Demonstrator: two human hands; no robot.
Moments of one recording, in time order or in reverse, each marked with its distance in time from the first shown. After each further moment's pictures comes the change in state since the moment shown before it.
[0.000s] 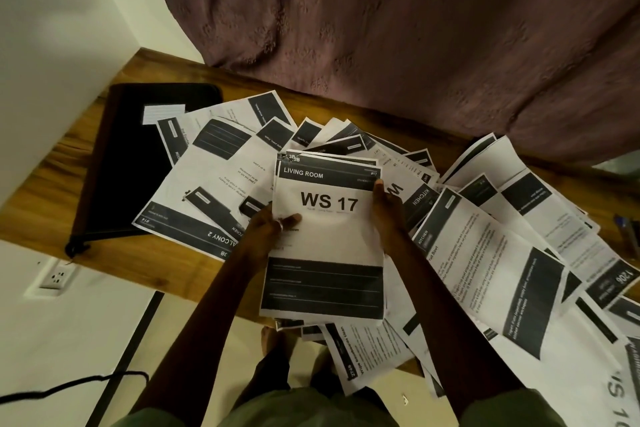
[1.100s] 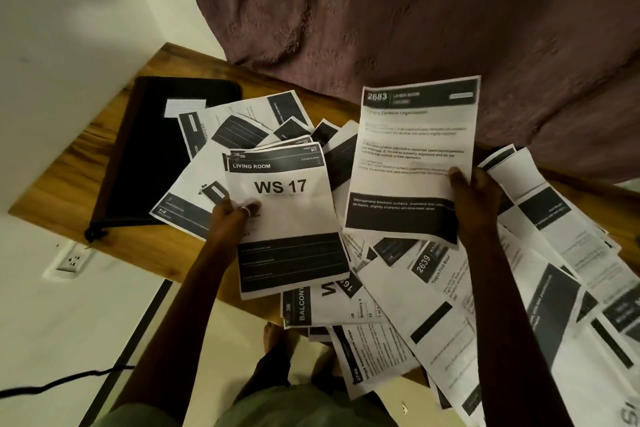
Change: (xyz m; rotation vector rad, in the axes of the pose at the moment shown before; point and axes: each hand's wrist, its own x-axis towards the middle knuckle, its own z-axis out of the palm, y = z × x) left_hand -0.010 0.023 -0.053 0.009 0.418 0.023; right_hand 0.013 -0.045 -0.099 -0.024 0.183 -0.304
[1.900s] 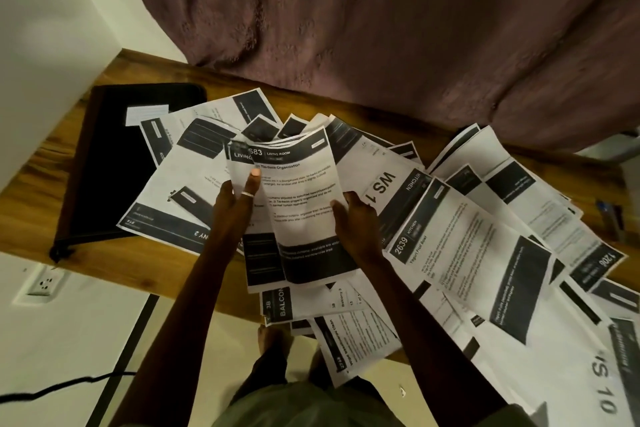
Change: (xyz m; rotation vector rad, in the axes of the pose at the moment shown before) left_hand -0.024 0.027 0.057 0.193 -0.058 0.166; right_hand -0.085 0.048 0.093 -0.395 -0.299 -0.350
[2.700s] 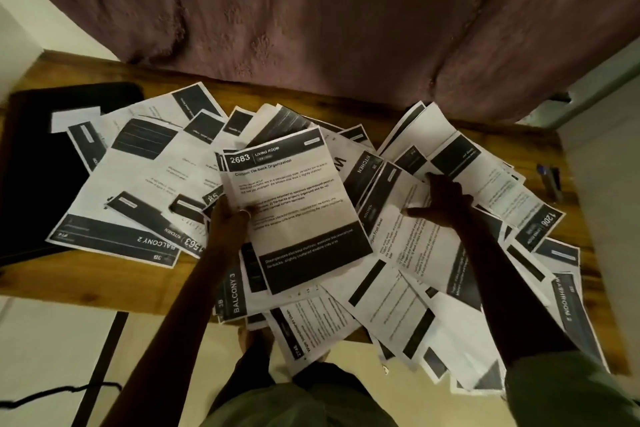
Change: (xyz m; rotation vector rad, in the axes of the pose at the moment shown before) left_hand -0.029 -0.030 0.073 -0.113 -0.112 -0.085; right_hand 0.010 0.191 -0.190 -0.589 -0.265 0.452
